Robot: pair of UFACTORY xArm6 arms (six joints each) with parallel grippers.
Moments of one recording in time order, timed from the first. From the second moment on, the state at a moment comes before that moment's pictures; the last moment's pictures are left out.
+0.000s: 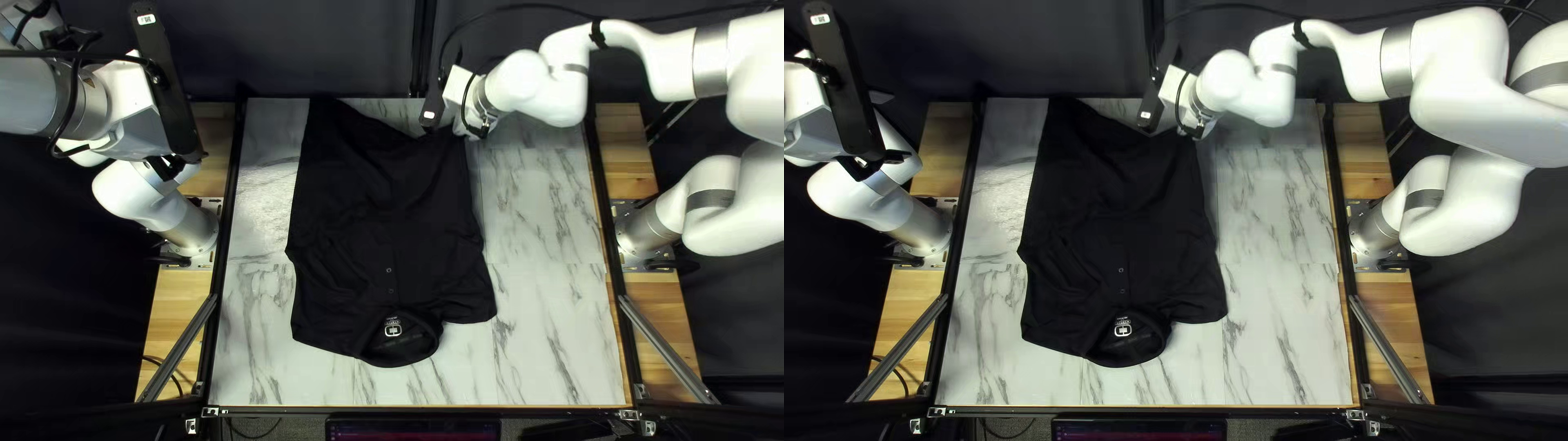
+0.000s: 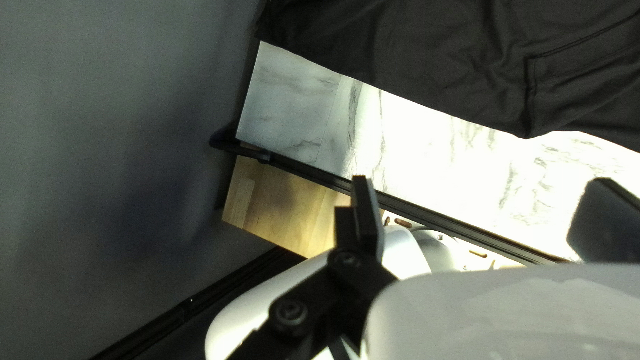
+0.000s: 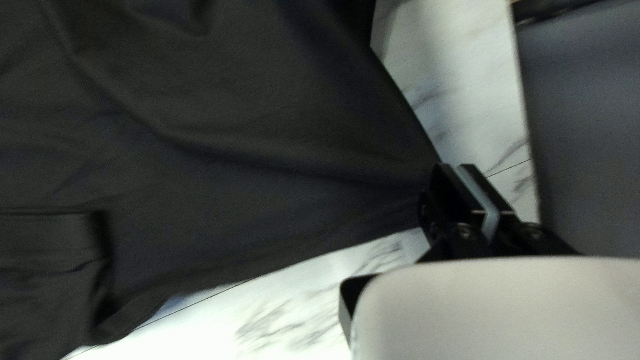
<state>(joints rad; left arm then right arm) -0.80 -1.08 -0.91 0.55 2.04 -0.83 -0.36 -0.08 -0.81 -0.45 0.61 0.25</state>
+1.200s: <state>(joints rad) -0.80 -1.08 -0.91 0.55 2.04 -0.83 -0.44 -0.04 -0.81 -0.31 0.63 0.06</state>
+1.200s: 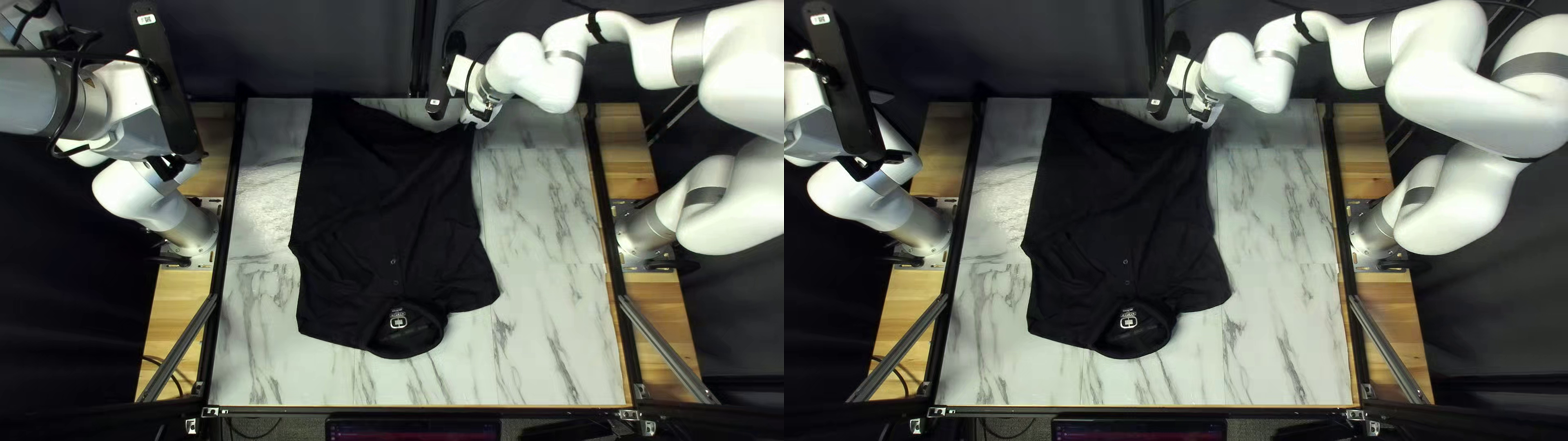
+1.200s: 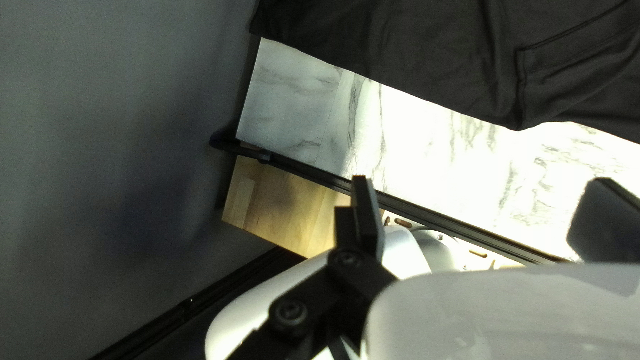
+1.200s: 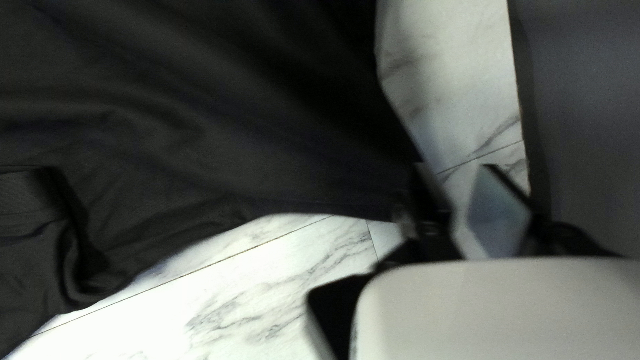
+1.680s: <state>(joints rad) -0.80 -1.08 -0.91 0.55 2.04 -0.83 -0.35 -0.35 -0.68 -0.31 0.75 0.09</state>
